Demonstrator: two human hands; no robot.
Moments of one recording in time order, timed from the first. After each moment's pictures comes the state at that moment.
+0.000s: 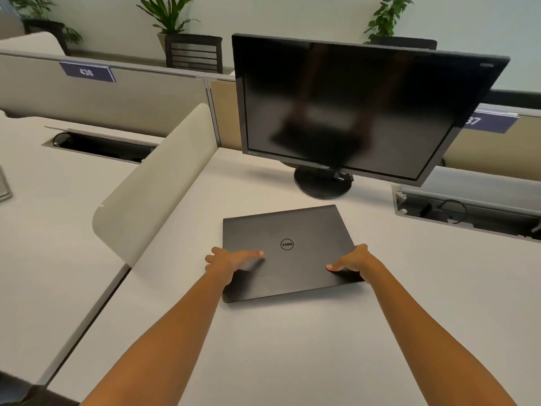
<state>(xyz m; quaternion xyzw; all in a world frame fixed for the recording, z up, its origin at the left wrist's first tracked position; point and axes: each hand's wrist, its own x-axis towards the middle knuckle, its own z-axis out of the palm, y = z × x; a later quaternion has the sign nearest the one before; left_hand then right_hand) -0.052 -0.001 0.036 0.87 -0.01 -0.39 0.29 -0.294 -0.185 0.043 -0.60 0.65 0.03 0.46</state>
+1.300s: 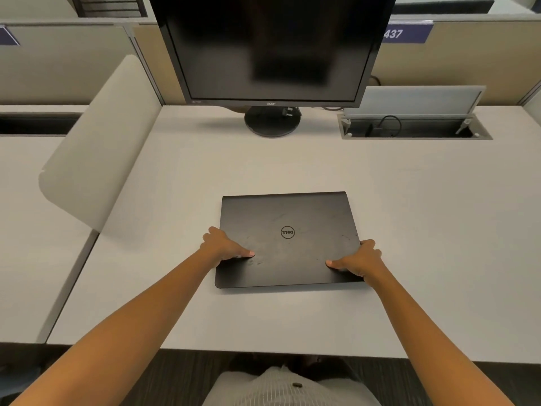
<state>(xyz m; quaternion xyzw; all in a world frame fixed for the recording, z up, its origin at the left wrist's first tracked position) -0.147 0.066 0.018 0.87 -0.23 -0.41 0.14 -0.461 -0.028 0.015 -0.51 0.73 -0.02 0.44</state>
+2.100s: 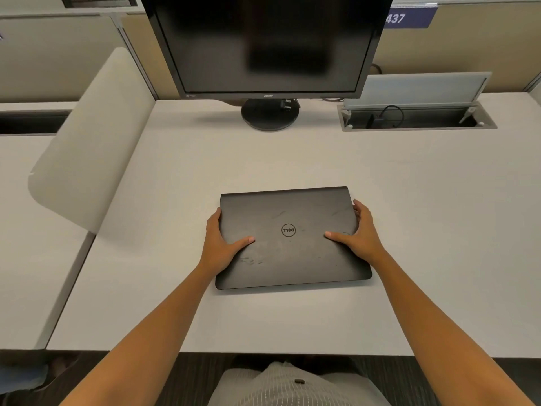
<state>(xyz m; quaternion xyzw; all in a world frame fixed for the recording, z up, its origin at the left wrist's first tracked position) -0.144 0.086 -0.015 0.79 -0.37 -0.31 0.39 -0.463 -0.067 -0.011 -0.64 0.56 -0.24 0.47</state>
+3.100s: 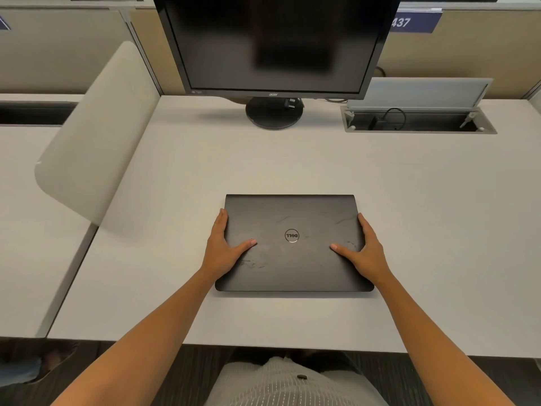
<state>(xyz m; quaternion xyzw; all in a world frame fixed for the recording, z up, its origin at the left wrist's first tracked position) -0.152 0.102 -0.020 0.78 -0.40 -0.30 0.38 -0.483 -0.029 -0.024 -0.64 0.56 -0.26 0.45</state>
